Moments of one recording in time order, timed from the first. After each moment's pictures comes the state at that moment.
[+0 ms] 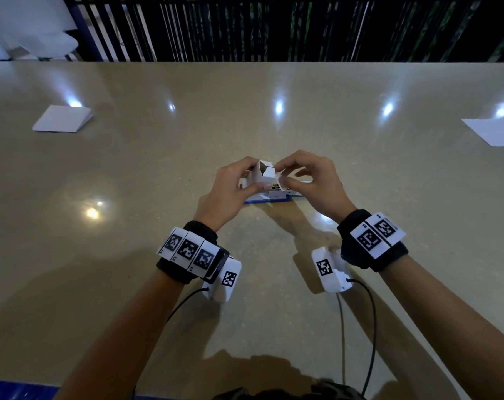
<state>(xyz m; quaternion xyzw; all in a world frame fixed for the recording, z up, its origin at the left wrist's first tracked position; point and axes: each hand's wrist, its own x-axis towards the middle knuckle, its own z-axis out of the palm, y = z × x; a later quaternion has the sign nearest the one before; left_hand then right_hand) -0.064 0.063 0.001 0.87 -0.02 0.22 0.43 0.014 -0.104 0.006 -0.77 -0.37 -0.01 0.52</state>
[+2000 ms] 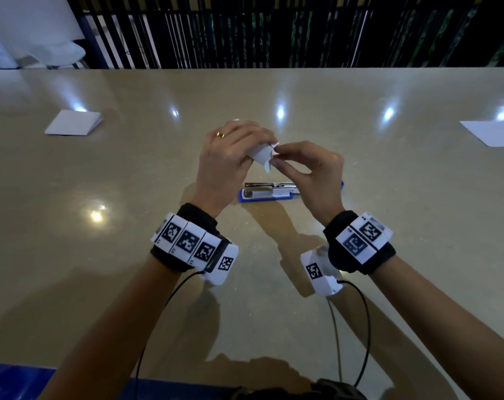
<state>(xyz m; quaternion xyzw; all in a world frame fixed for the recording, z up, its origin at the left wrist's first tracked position) -0.082 0.072 0.045 0.89 -0.11 0.43 0.12 -0.021 -0.087 0.023 -0.68 -0.37 -0.20 0.61</state>
